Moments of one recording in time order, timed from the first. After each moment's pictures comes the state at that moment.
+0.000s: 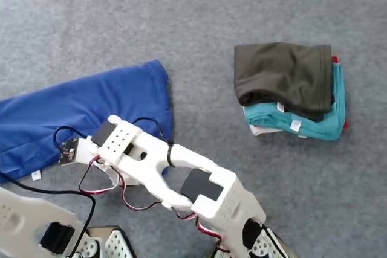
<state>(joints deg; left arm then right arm) -71.2 20.1 12.4 47.3 -4.9 -59.3 30.6 -0.2 77.0 30.1</state>
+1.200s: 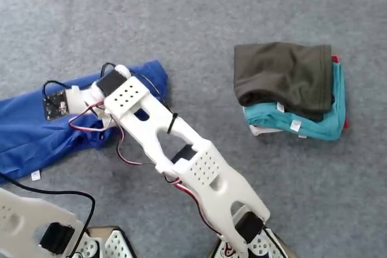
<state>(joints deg) -71.3 20.1 12.4 47.0 -4.5 -47.5 53.8 -56.3 82.9 59.3</state>
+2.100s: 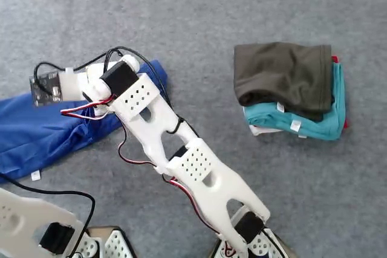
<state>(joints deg) -71.3 20.1 12.4 47.0 -4.5 -47.6 62.2 -92.4 100.8 51.3</state>
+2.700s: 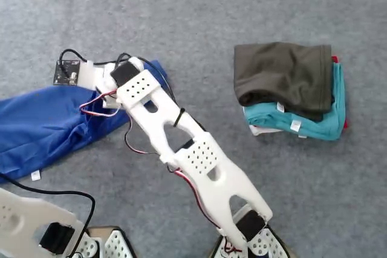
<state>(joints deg) -71.3 20.1 12.4 47.0 -4.5 -42.2 63.4 -65.1 71.7 48.2</state>
